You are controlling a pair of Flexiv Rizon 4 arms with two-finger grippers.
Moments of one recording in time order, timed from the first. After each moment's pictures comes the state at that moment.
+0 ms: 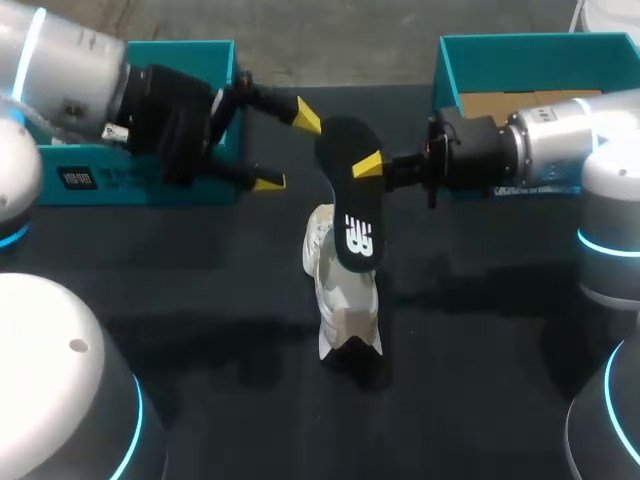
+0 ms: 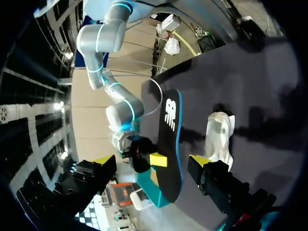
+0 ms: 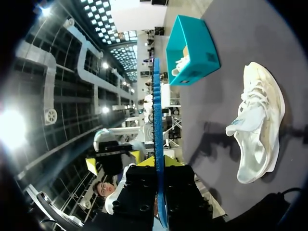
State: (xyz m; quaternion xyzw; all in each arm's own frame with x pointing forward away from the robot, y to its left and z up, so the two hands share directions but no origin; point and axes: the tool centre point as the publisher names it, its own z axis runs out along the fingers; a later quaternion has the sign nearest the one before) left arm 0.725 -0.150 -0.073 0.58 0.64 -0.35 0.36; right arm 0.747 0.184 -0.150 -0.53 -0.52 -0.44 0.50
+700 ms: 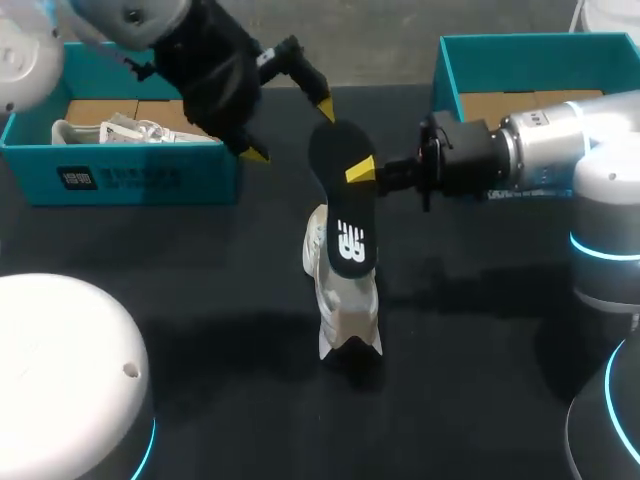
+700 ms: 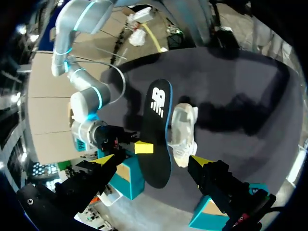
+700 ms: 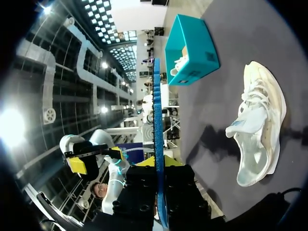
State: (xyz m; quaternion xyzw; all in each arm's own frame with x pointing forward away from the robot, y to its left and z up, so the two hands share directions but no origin) left arm 0.737 -0.150 -0.064 0.63 0.72 -0.17 0.22; right arm 0.745 0.193 -0.156 -0.53 -0.53 -0.44 0.50
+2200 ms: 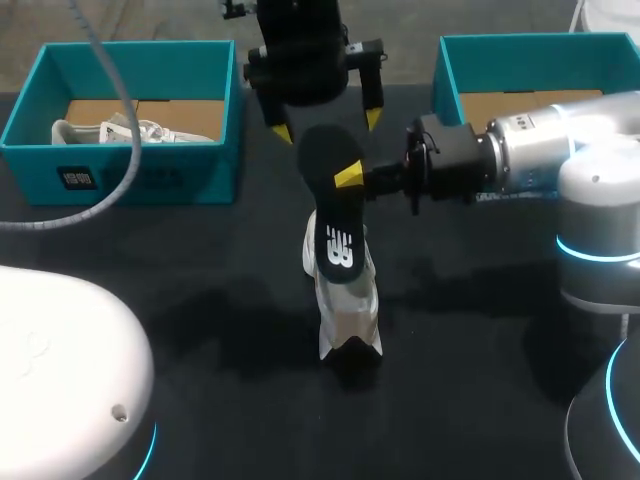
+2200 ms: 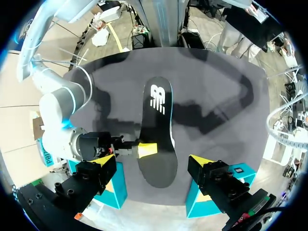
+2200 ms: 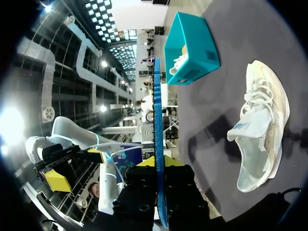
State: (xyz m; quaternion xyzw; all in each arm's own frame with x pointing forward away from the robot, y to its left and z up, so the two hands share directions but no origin) left arm 0.748 -0.185 -0.065 0.69 0.72 -0.04 0.09; right arm 0.746 0.206 -0.165 -0.53 -0.54 -0.44 0.50
